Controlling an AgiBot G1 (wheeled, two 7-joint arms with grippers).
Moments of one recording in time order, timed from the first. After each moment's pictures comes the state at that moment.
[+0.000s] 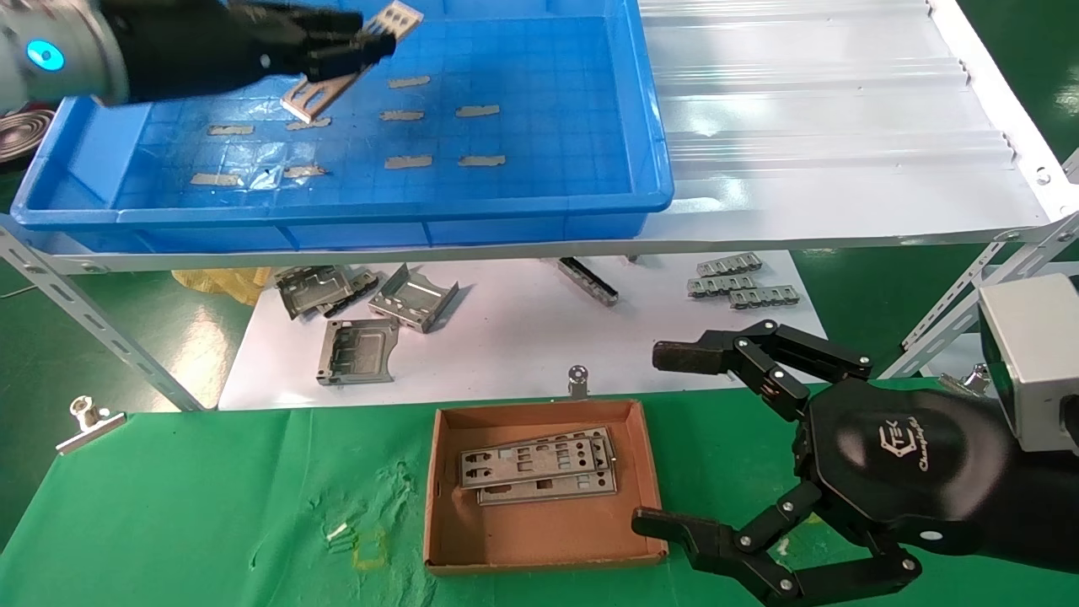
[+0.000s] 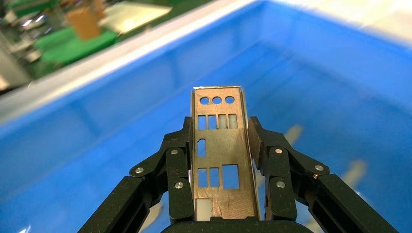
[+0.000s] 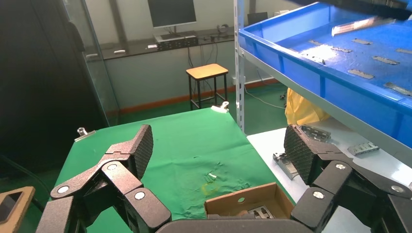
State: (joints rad) left arm -2.05 1.16 0.54 -0.06 1.34 1.11 0.00; right arm 1.09 -0.56 -0.41 1.24 -0.63 -1.43 0.11
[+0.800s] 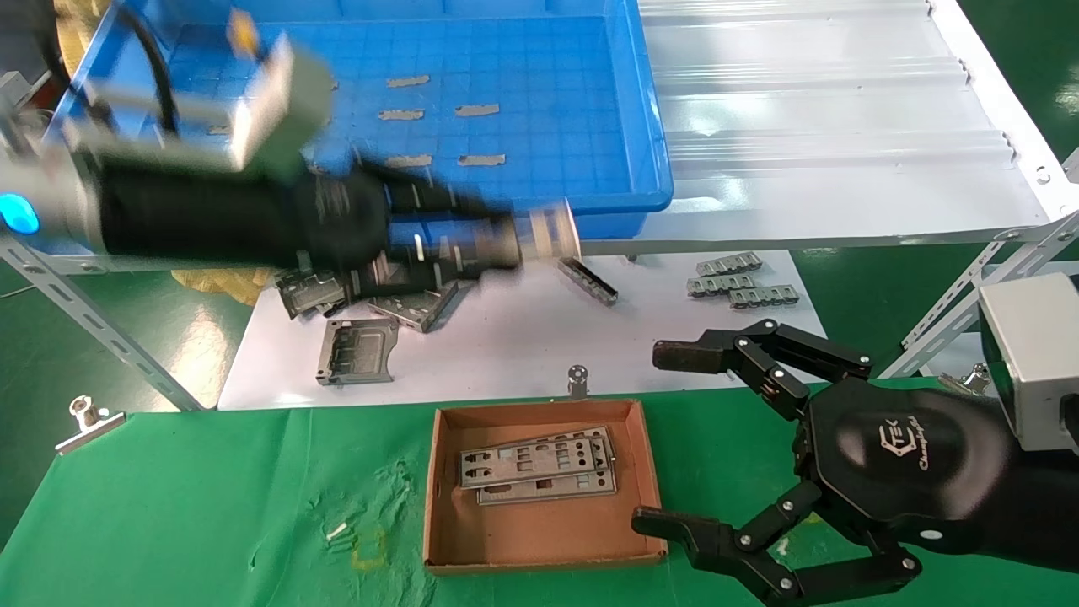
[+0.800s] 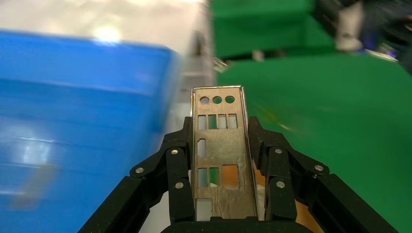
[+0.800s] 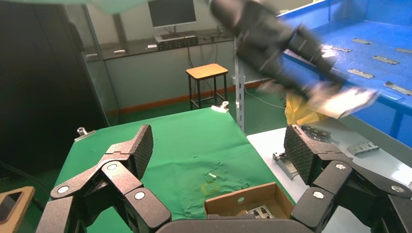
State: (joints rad) left arm -1.85 1.05 0.63 -0.42 1.19 1.58 0.10; right arm 1.09 -0.56 -0.41 1.24 -0.63 -1.43 0.11
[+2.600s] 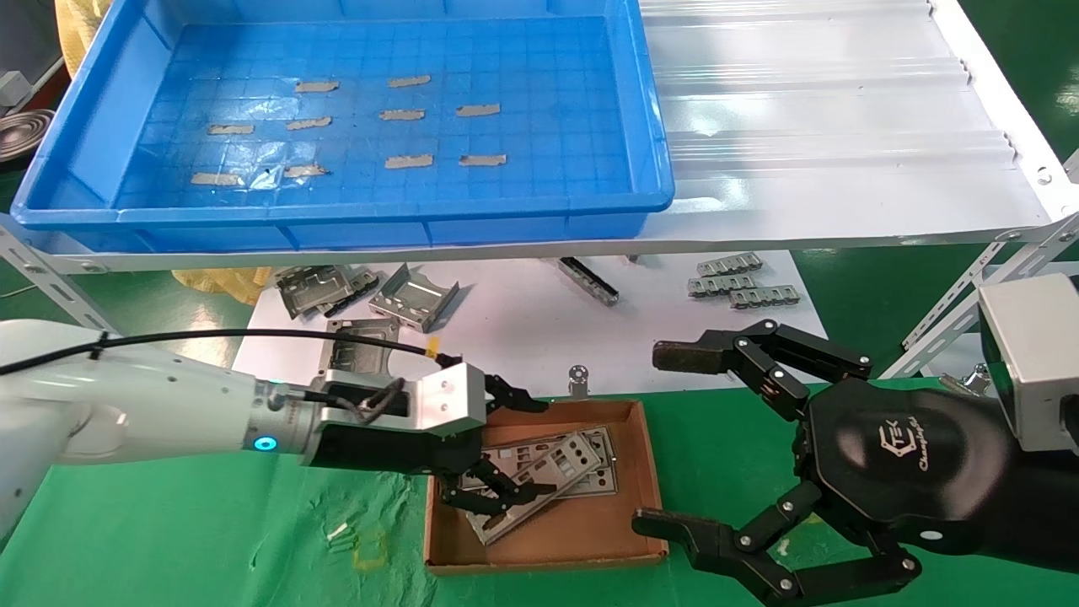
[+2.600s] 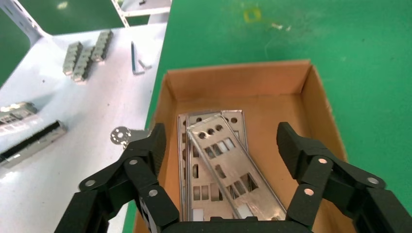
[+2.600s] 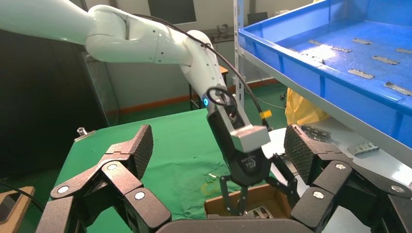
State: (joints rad) left arm -1.53 1.21 0.75 -0.33 1.21 1.39 0.42; right arm 1.09 -0.56 -0.41 1.24 -0.63 -1.43 0.11
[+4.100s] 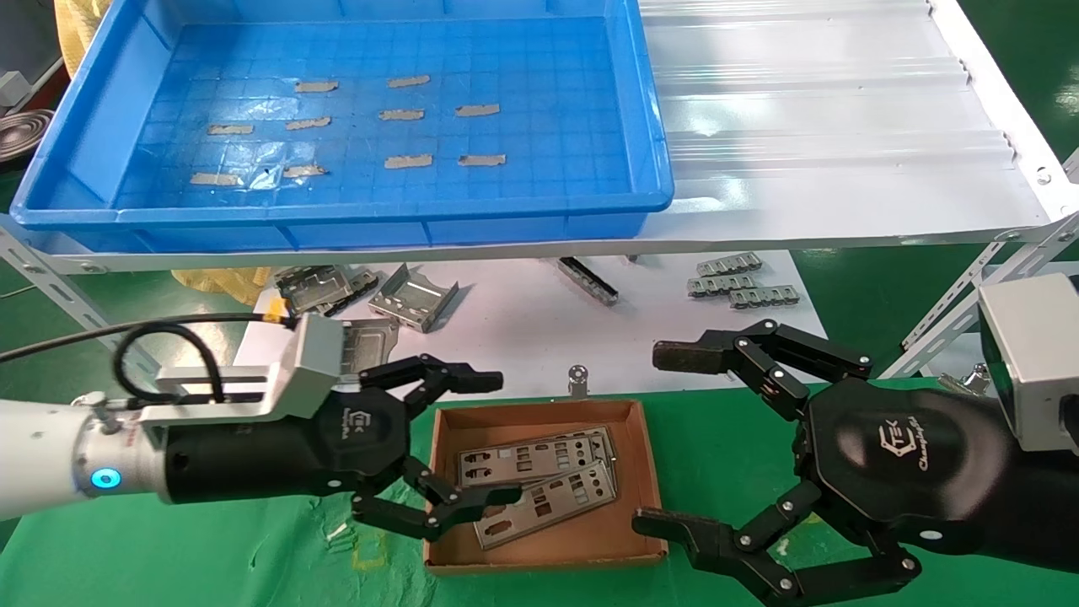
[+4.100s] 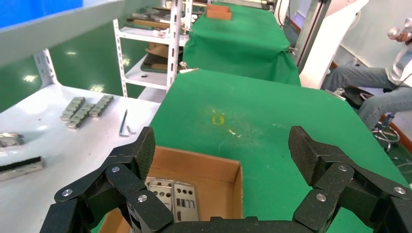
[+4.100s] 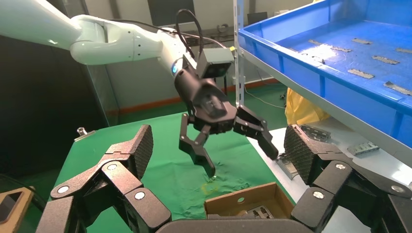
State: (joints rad) left arm -1.35 0.97 0.56 -0.63 0.95 1.57 0.12; right arm 1.09 -0.56 -0.41 1.24 -0.63 -1.43 0.11
